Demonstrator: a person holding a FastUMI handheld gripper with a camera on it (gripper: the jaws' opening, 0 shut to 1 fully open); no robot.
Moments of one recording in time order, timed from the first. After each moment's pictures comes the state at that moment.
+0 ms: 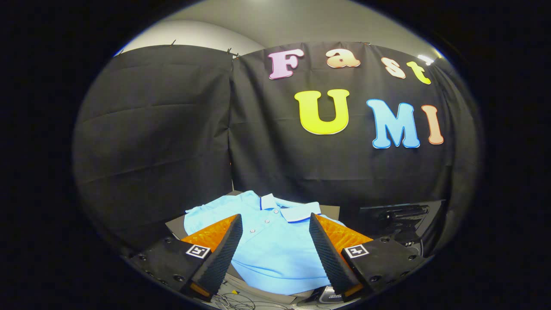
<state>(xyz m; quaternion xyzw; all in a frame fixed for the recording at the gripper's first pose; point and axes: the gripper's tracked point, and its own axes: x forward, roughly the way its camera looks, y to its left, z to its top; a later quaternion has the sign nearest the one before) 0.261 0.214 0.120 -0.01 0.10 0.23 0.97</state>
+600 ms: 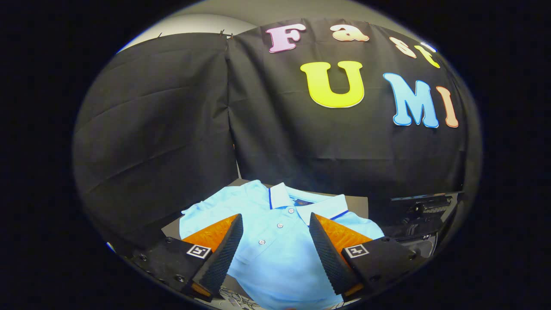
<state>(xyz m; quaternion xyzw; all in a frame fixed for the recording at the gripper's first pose) 0.317 0.263 0.094 0.00 0.19 0.25 0.95</state>
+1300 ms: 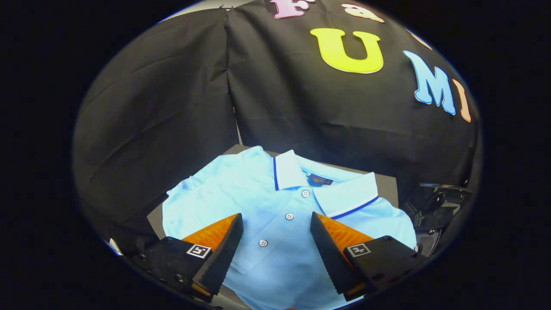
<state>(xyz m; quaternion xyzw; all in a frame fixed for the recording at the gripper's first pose) 0.337 0.288 0.034 -0.04 0.32 0.26 0.91</state>
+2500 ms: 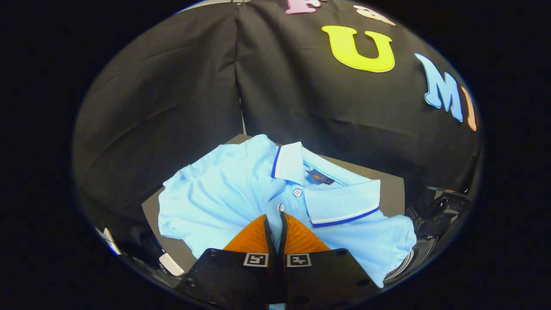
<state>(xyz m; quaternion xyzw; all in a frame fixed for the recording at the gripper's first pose) 0.335 0.291 0.037 -0.04 0.31 0.29 0.91</state>
